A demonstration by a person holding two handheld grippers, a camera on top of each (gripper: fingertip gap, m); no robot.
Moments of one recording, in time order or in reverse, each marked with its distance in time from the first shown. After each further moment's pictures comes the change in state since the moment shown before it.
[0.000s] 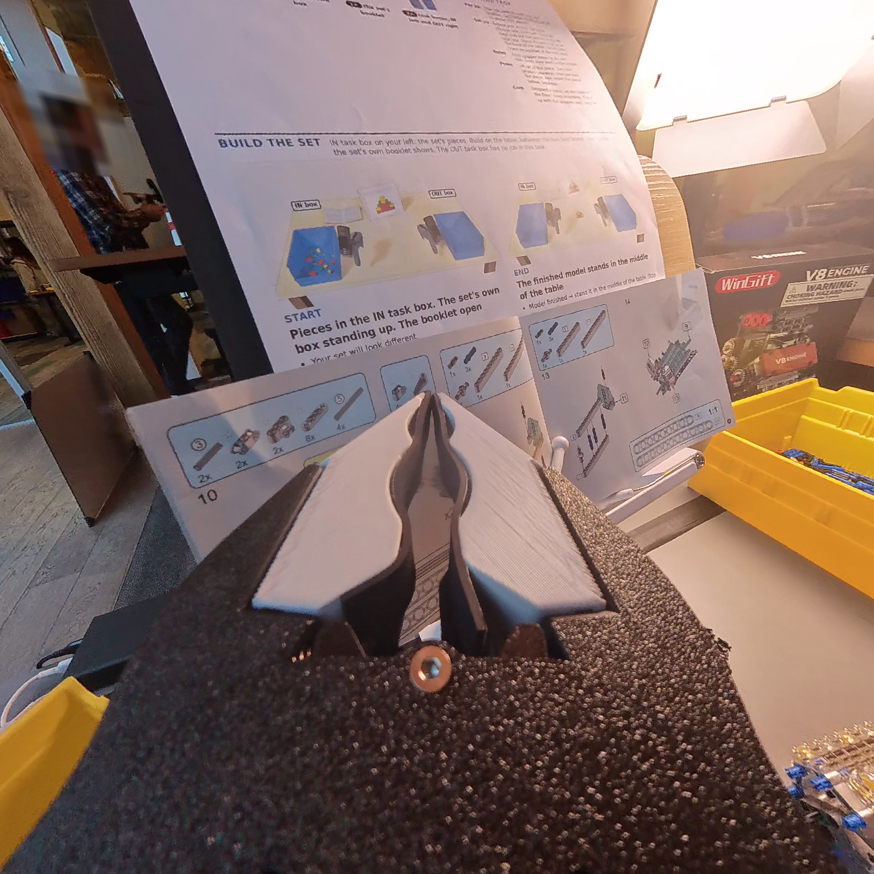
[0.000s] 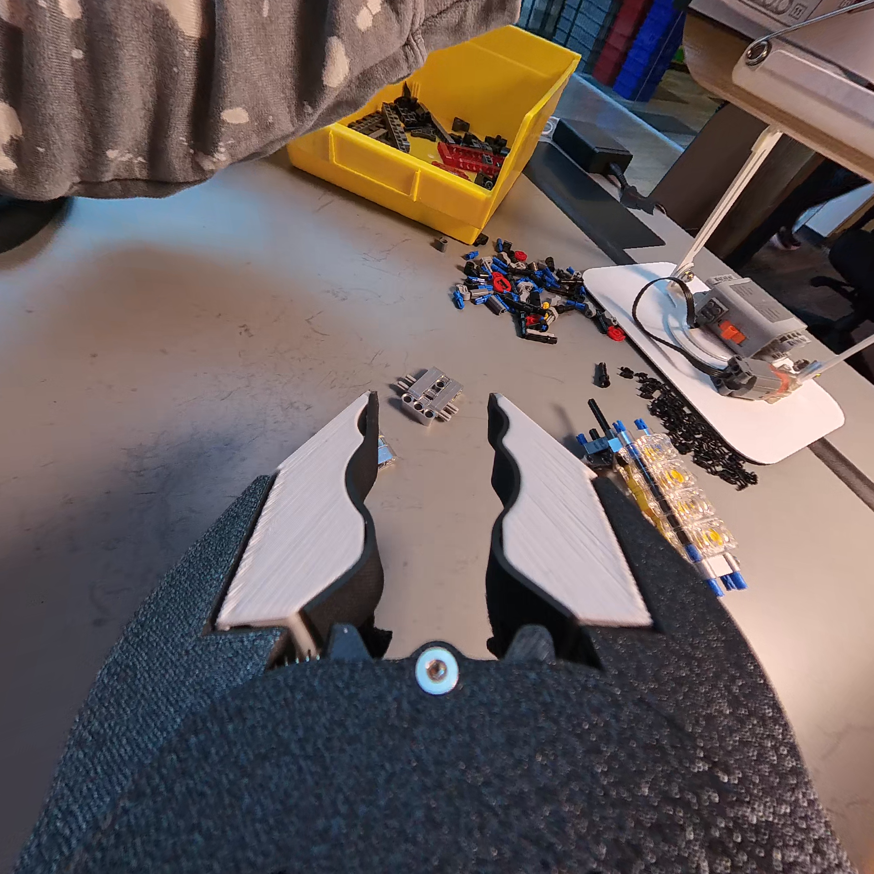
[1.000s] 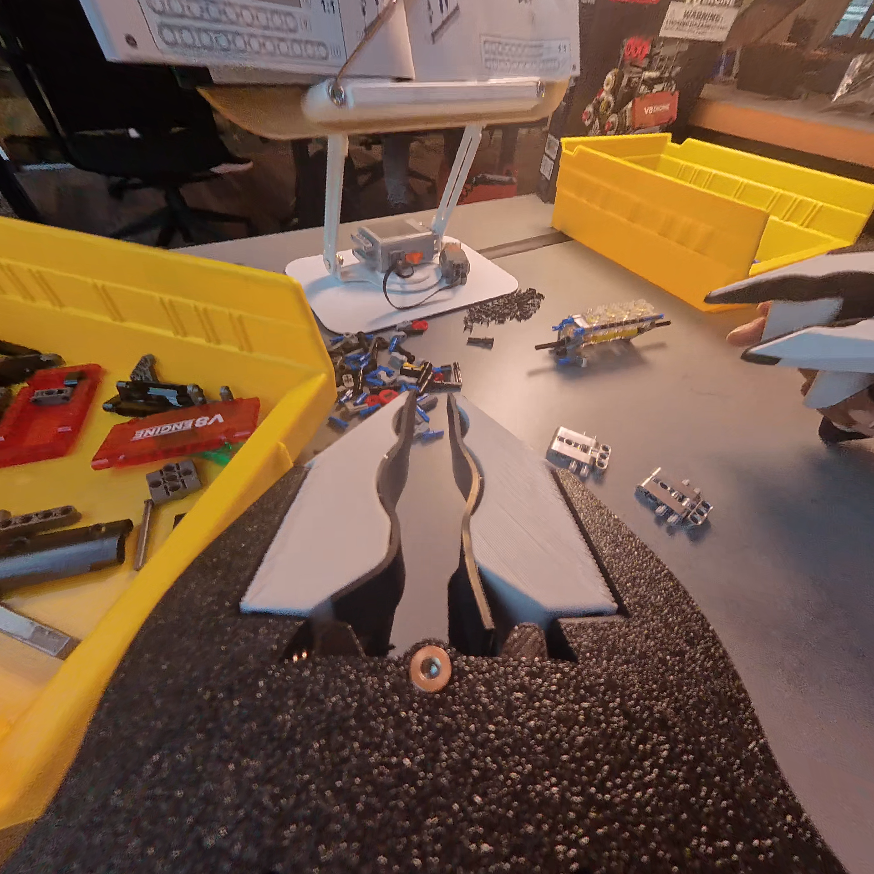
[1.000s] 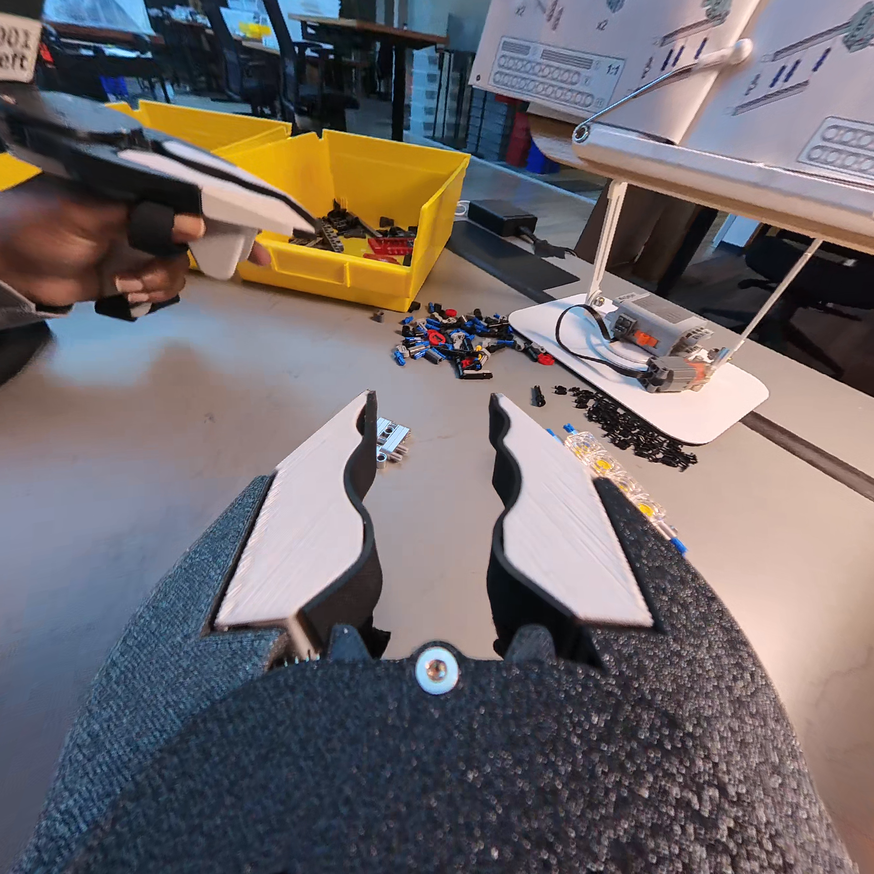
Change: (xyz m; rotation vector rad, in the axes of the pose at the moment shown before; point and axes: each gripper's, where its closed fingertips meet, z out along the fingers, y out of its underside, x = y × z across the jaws) left arm 0.075 0.157 -0.216 -0.322 0.169 -0.158; right arm 0.035 -0.019 -0.020 0.167 0.117 0.165
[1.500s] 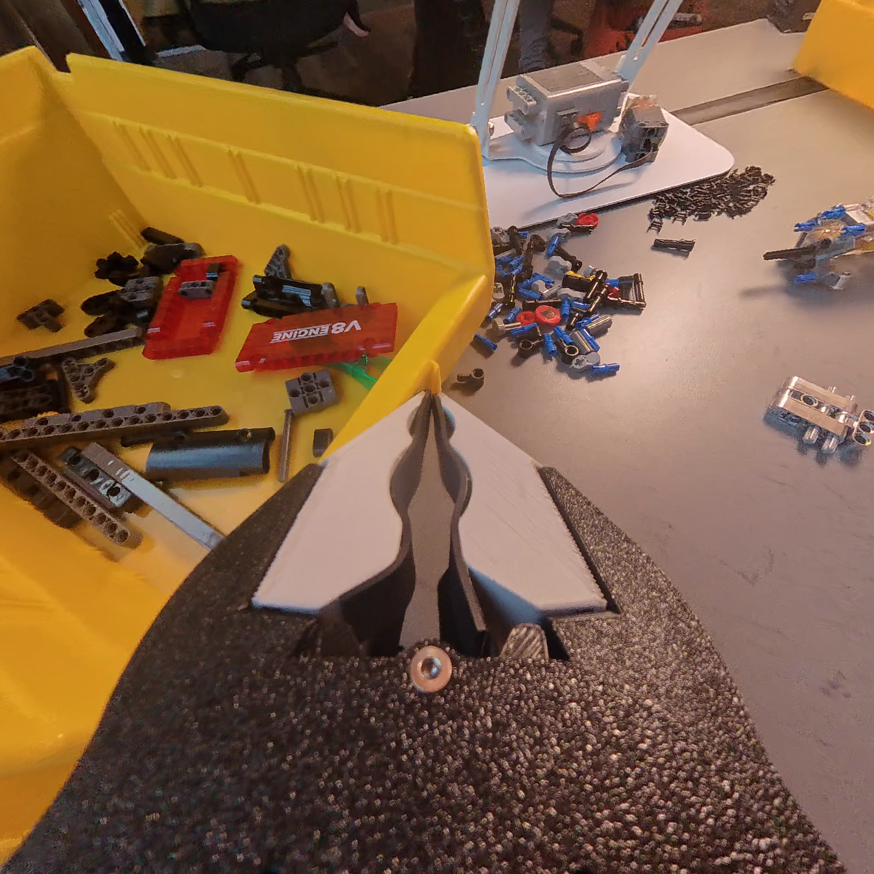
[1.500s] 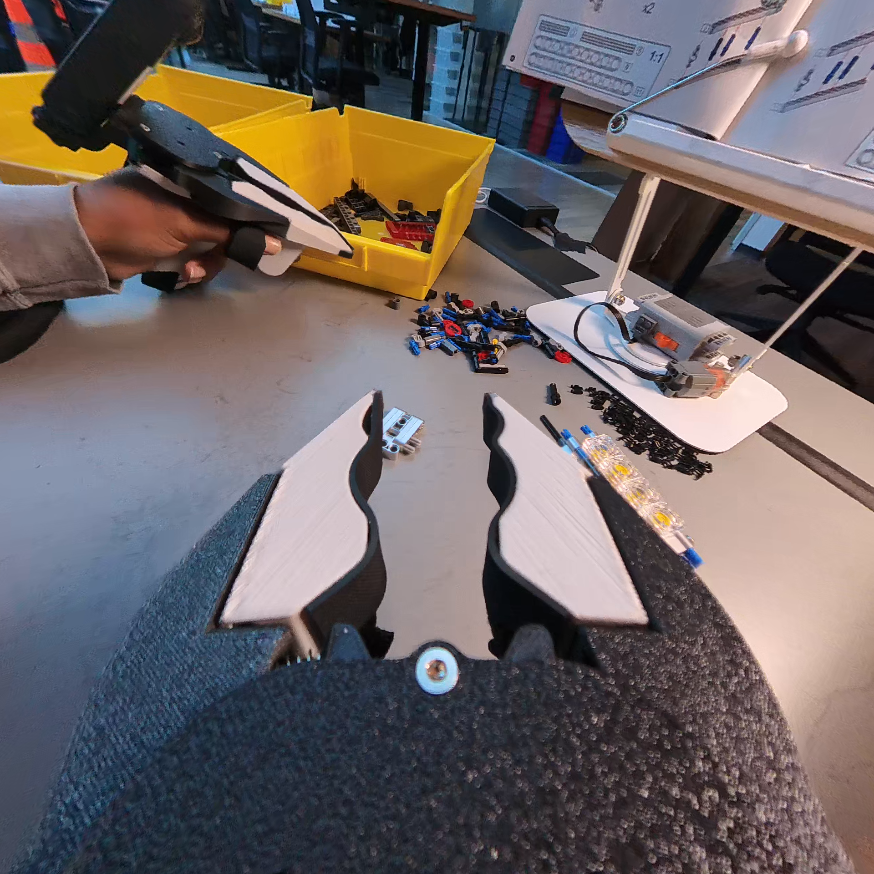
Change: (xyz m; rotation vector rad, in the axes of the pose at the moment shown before) left arm -0.080 0.049 0.010 -0.216 -0.259 0.032; right arm -0.010 0.004 0.002 -0.029 -0.035 -0.046
